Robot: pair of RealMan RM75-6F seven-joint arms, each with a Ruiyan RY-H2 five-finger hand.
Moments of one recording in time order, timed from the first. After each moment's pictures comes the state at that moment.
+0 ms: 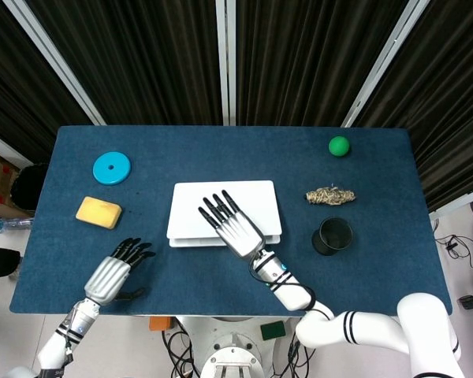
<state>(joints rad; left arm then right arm) -0.26 -1.52 0.10 -1.31 1.72 1.30 -0.15 0.83 -1.90 0.23 -1.38 -1.33 1.03 -0.83</state>
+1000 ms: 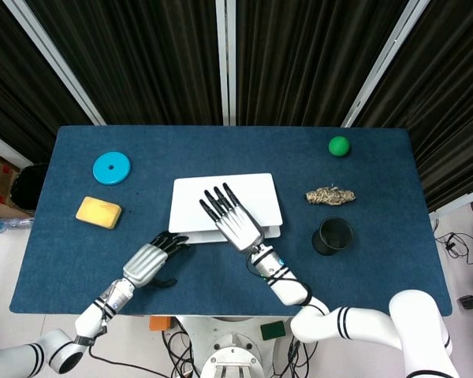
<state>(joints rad) -0.46 -1.63 0.06 -1.24 1.68 1.09 -0.20 0.87 -1.93 0.24 -1.31 -1.29 1.06 -0.89</state>
